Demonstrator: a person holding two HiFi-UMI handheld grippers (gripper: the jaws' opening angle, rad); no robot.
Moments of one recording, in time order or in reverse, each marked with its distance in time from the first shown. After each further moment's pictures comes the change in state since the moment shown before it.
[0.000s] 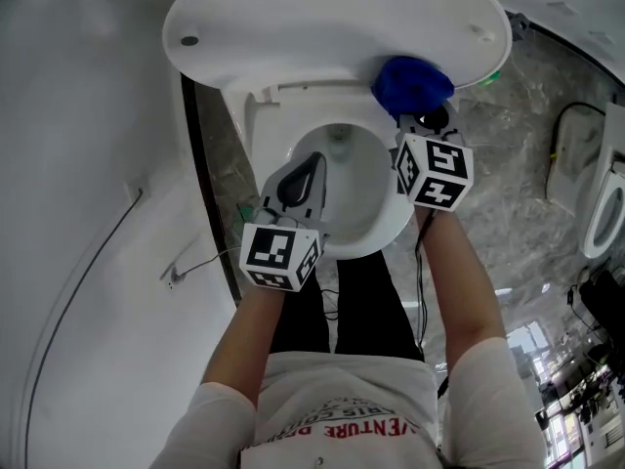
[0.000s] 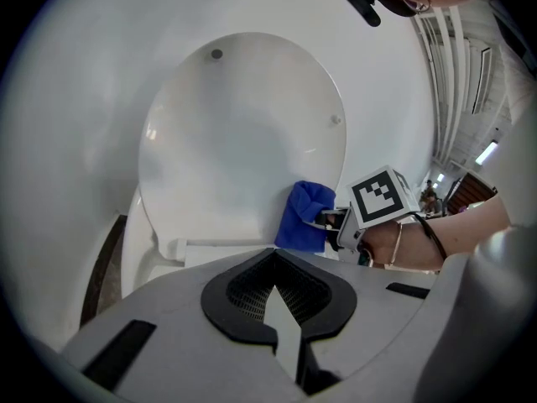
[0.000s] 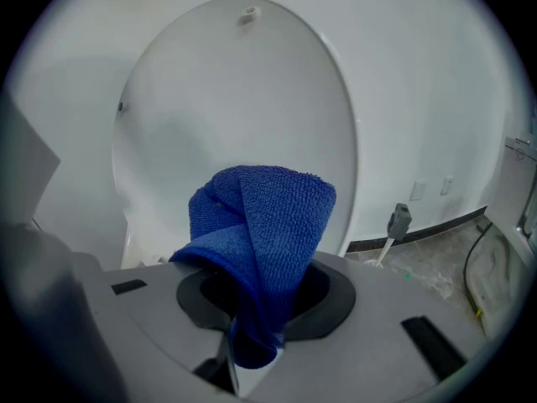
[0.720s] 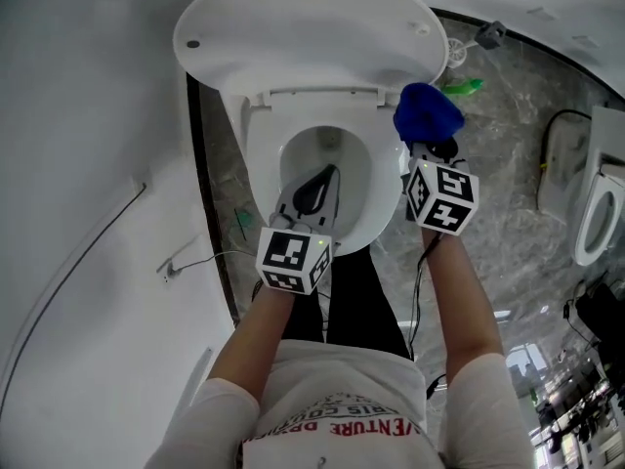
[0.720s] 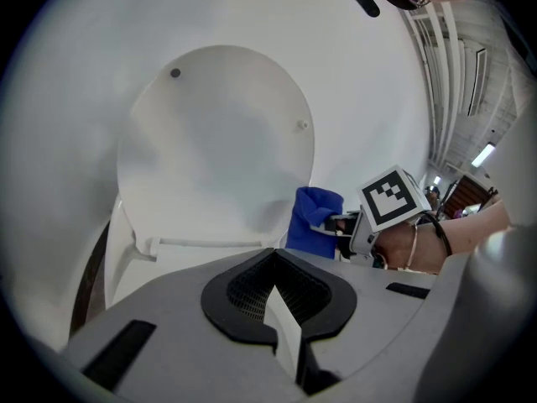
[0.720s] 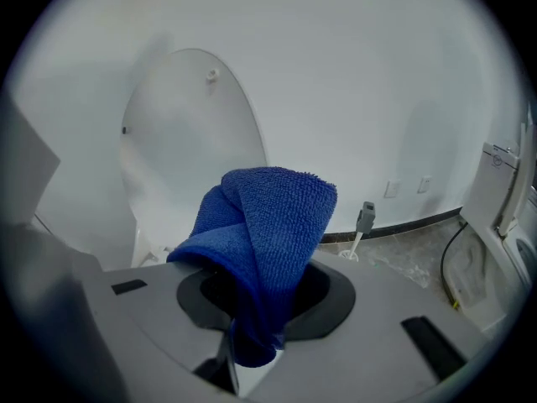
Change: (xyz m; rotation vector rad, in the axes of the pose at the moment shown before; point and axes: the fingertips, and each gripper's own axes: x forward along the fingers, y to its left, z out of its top) left arm -0.011 -0.078 0.009 -0.003 -0.023 -0.015; right arm -0.081 -0.054 0.001 0.023 0.048 -0.046
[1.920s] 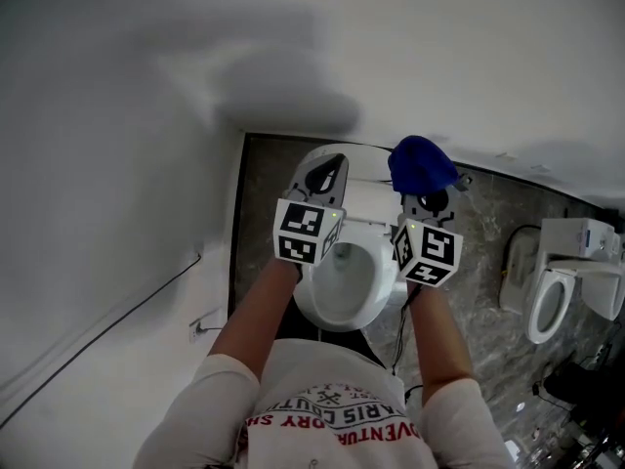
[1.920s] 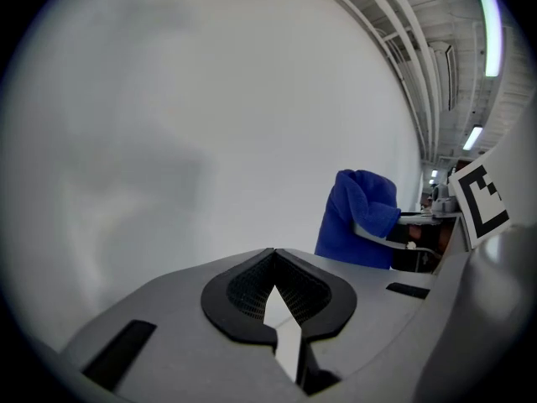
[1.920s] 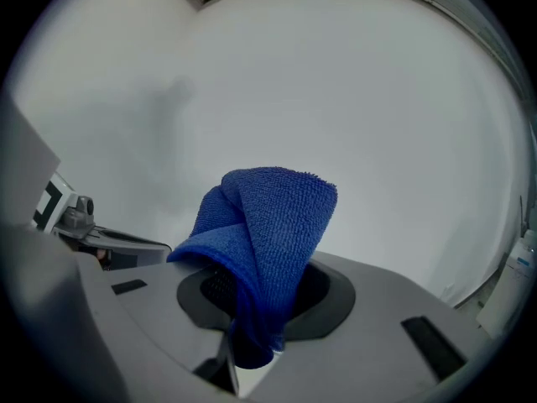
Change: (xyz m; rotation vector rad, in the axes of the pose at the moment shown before) left arm -0.058 0.078 0.375 0.192 -0.279 0.045; right arm -0.092 0.136 0.367 -0.130 -0.421 0.030
